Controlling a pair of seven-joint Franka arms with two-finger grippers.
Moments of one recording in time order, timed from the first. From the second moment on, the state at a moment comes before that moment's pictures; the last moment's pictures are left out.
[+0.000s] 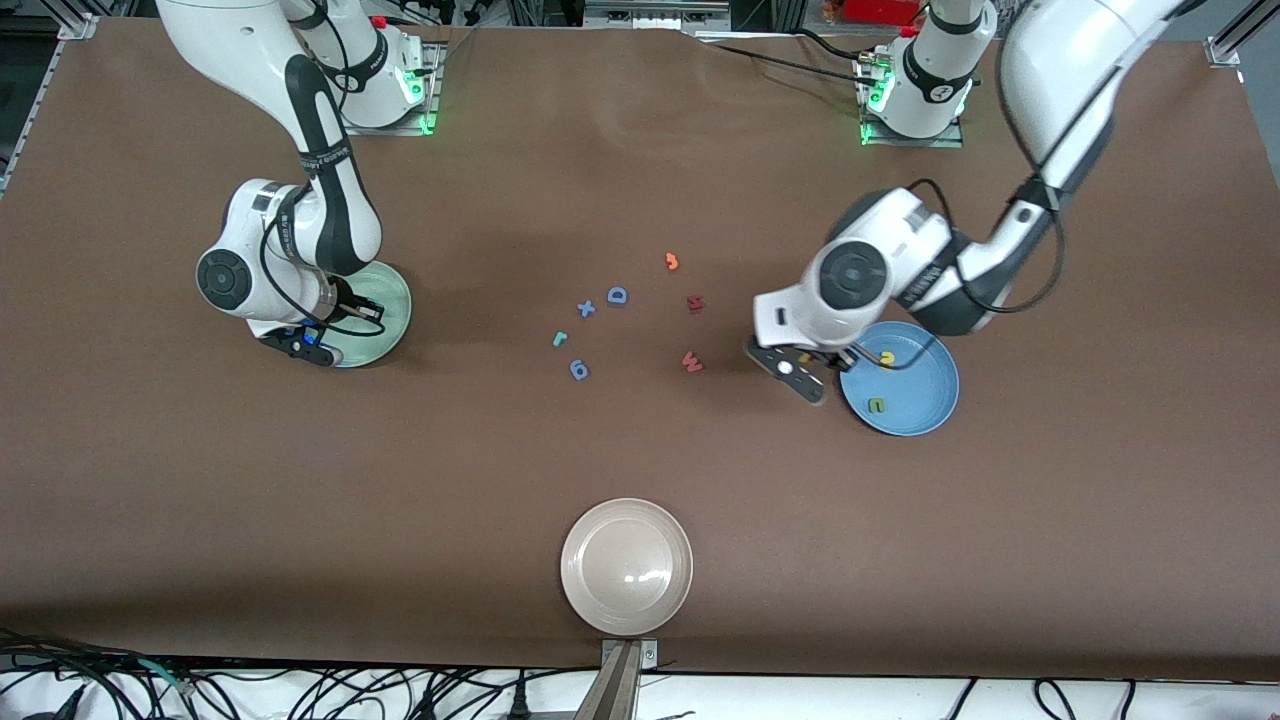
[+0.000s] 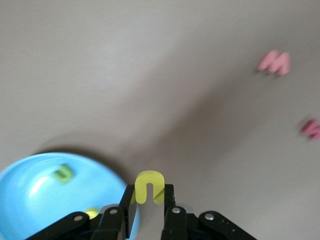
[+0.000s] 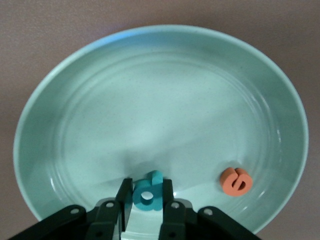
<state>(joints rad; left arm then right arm) 0.27 0.61 -0.78 -1.76 0.47 1.99 0.03 0.73 0.44 -0.62 -2.25 0.41 2.27 0.14</state>
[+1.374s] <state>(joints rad) 0.63 0.70 -0.77 -1.88 0.47 2.00 0.35 0.73 0.36 -0.74 -1.93 0.40 1.82 0.17</state>
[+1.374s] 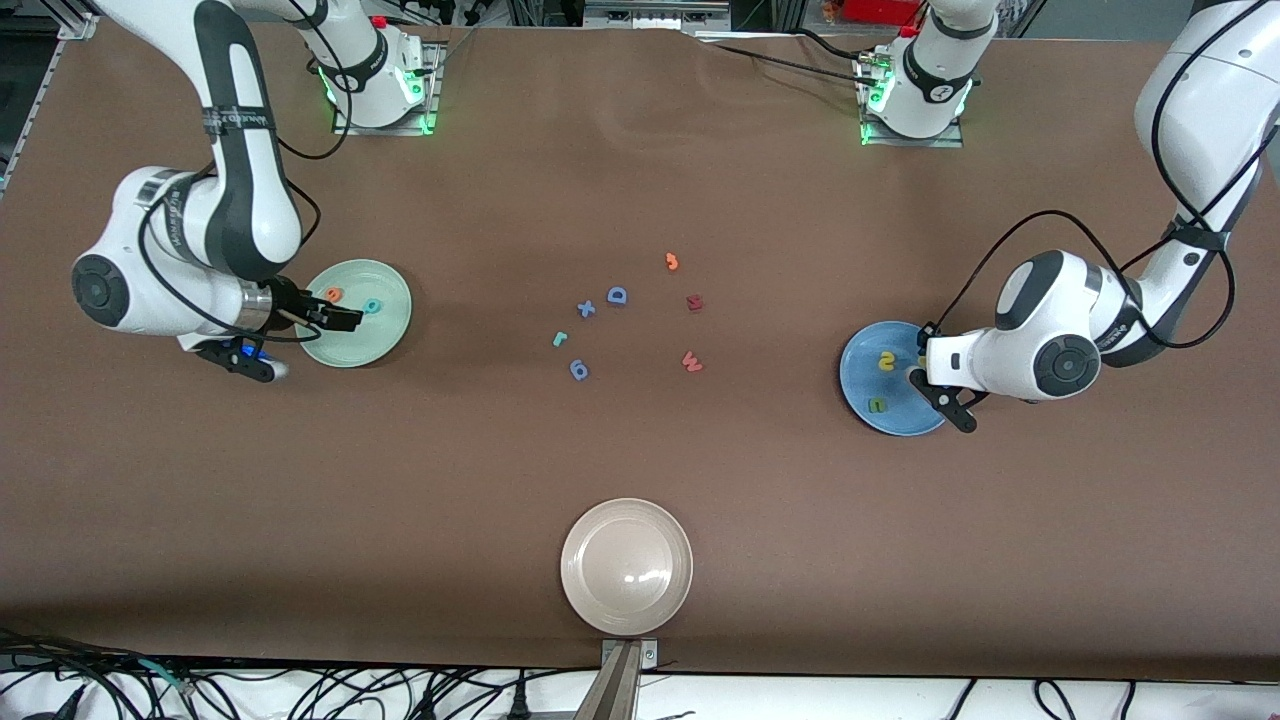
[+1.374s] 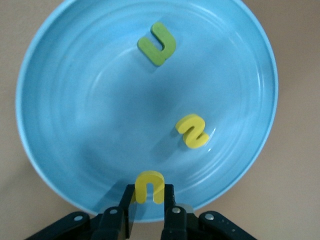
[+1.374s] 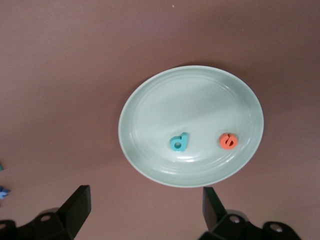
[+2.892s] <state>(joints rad) 0.57 0.67 -0.86 -1.61 0.47 1.74 0.35 0.96 0.66 -0.45 -1.67 0.48 2.11 1.01</state>
